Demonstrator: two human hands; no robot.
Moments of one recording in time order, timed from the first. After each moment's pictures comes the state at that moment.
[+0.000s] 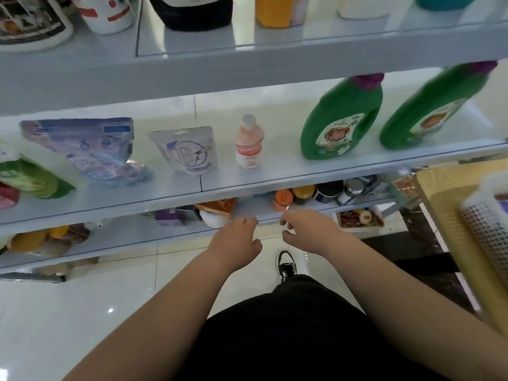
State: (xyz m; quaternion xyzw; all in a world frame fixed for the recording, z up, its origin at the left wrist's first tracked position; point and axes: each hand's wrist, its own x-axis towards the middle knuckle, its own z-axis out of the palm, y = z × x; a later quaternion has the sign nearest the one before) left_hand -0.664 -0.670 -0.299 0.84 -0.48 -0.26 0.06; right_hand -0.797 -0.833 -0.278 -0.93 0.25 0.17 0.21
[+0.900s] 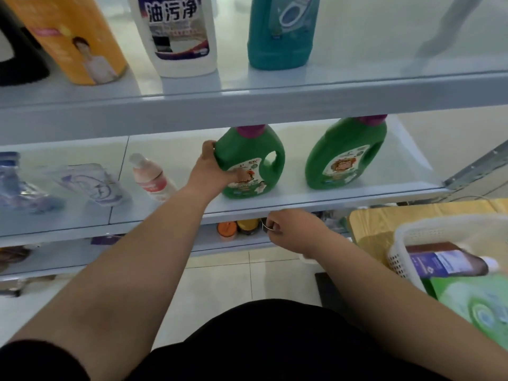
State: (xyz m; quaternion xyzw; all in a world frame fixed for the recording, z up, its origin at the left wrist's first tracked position) left_hand -0.665 -0.951 -0.231 0.84 -0.28 -0.19 0.41; right_hand -0.890 -1.052 -0.237 -0.96 0.18 0.13 0.19
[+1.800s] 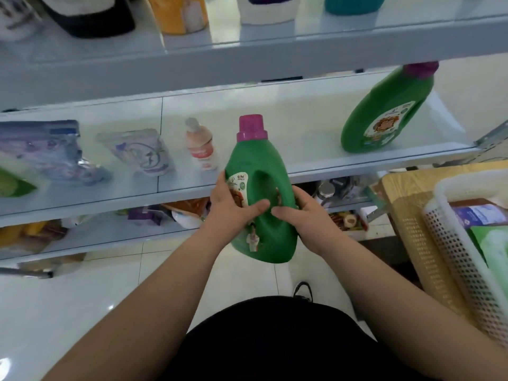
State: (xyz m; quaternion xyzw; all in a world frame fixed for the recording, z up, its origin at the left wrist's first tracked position) left_hand -0.732 -0.780 -0.247 0.81 -0.20 -0.32 0.45; right_hand -0.882 -0.904 -0.239 -0.53 0.31 -0.10 0.78
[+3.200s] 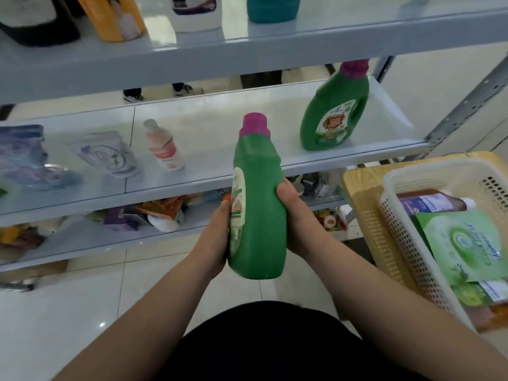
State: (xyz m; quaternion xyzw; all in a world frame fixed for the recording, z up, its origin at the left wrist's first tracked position) left_hand -0.854 -0.792 -0.221 0.64 -0.03 -0.47 0.61; right_hand -0.959 -0.912 -0.199 -0.44 0.25 -0.13 0.85
